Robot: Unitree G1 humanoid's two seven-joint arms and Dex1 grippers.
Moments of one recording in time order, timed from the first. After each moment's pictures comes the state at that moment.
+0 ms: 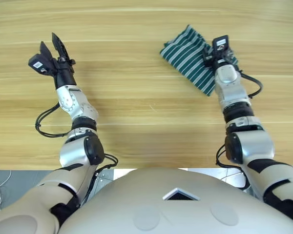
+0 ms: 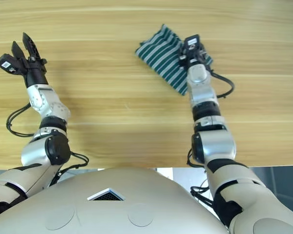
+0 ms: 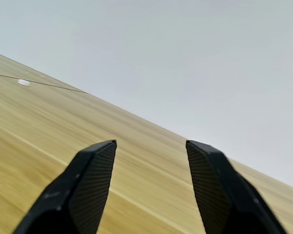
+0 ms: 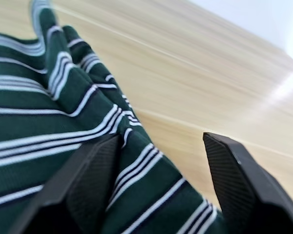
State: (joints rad) left arm -0.42 0.13 0.48 0.95 -0.43 -0.76 -0.31; right arm -0.61 -0.31 0.00 1.00 -0.10 0.00 -0.08
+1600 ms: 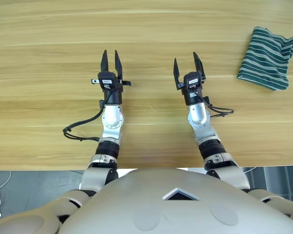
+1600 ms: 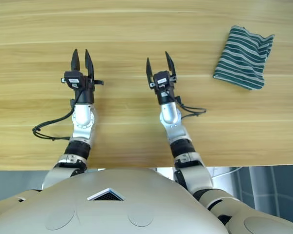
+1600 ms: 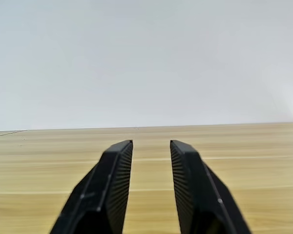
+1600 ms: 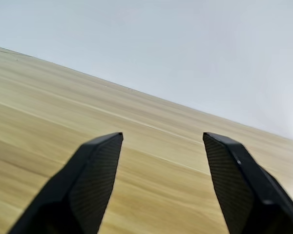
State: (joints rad) left arm -0.07 -0.05 -0.02 0.59 0.17 -0.81 0.17; right arm -0.10 -0.04 0.15 0.57 -0.27 -0.65 -0.15
